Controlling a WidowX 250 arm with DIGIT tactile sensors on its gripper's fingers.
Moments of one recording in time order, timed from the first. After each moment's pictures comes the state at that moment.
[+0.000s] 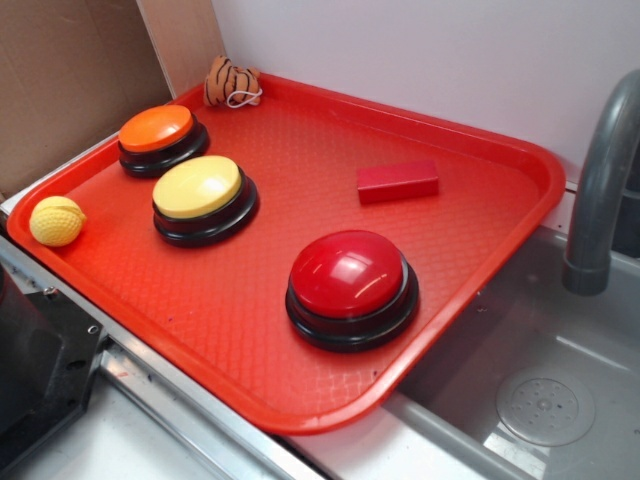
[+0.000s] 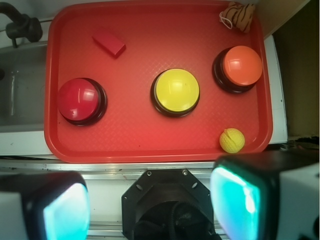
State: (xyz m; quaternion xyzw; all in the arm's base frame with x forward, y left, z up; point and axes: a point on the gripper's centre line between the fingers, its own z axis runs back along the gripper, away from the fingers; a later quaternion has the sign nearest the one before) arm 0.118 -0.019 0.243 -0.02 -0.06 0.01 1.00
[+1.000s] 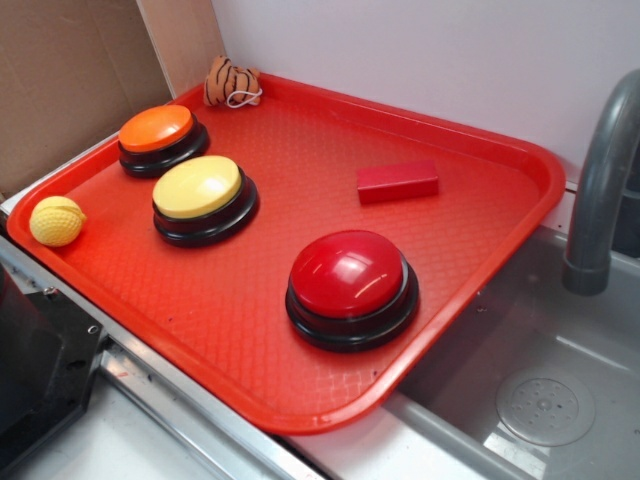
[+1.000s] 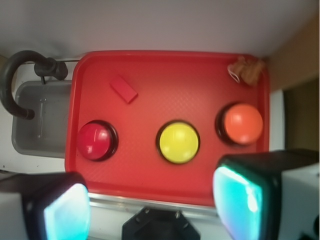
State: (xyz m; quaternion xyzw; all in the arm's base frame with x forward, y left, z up) arm 0.226 0.011 0.279 -0.08 -0.03 -0.06 0.99
